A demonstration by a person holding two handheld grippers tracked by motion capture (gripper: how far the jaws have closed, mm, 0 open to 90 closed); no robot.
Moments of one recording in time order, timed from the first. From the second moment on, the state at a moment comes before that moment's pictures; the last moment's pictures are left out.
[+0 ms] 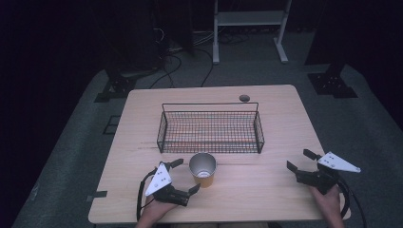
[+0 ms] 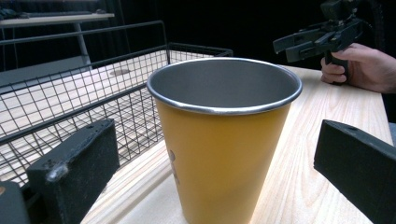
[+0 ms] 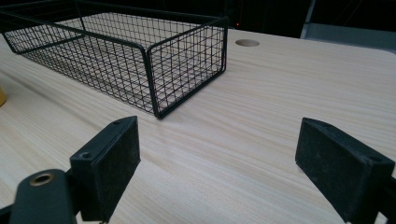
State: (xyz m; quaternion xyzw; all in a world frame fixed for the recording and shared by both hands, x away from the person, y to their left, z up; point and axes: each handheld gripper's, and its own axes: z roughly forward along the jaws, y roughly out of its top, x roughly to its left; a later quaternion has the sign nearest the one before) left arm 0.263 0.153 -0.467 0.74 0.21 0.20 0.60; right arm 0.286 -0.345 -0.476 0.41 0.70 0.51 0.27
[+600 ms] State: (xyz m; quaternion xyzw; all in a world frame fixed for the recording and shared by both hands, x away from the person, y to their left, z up) left arm 0.276 0.134 -0.471 0.75 0.21 0.19 0.59; right arm 0.286 -0.345 -0.476 0.41 0.71 0.51 0.27
